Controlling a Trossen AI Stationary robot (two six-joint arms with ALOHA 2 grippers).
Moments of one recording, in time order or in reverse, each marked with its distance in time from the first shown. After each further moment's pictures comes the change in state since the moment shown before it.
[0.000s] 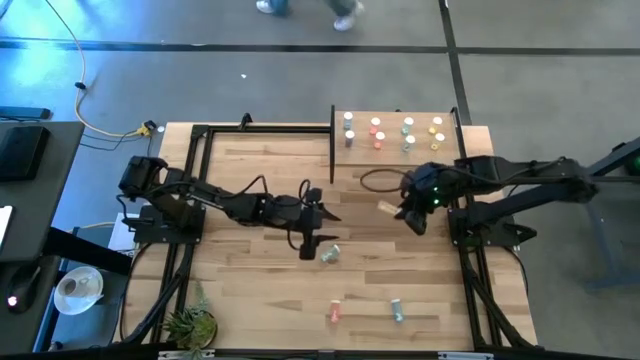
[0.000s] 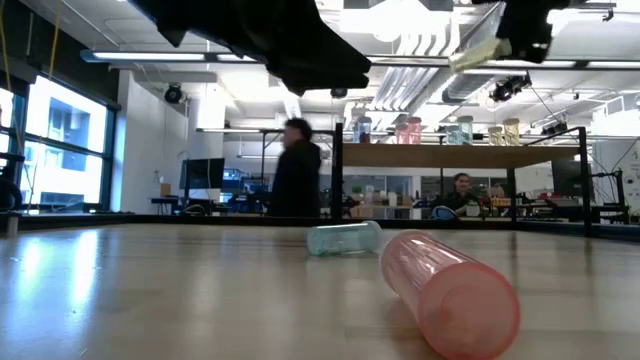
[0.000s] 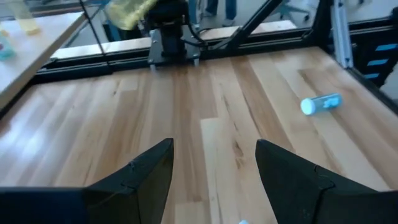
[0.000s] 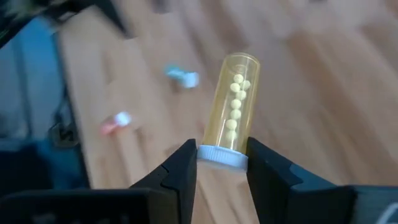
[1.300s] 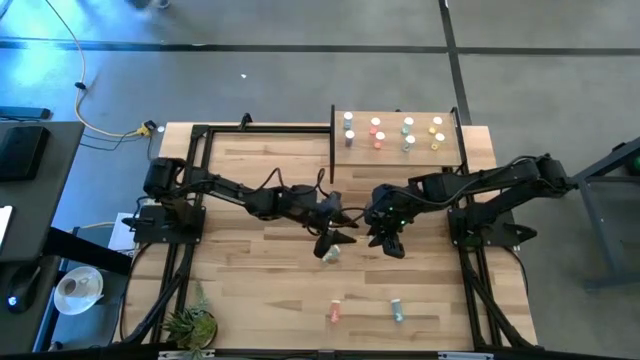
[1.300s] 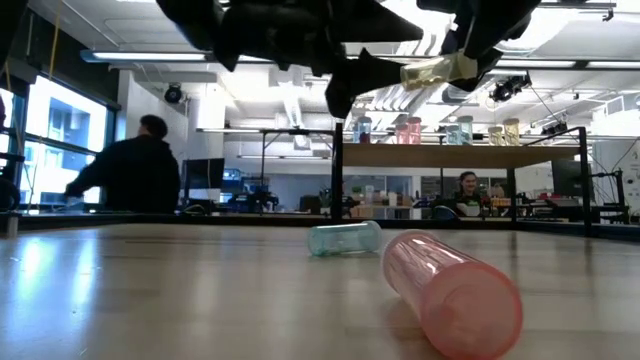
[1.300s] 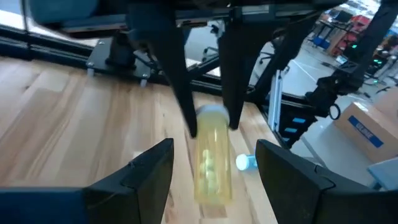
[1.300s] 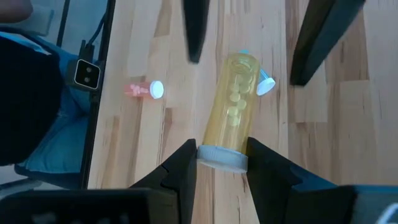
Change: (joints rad) left arm 0.085 0.171 0.129 0.157 0.322 -0.359; right arm 0.064 0.331 0.000 0.288 -0.209 -0.344
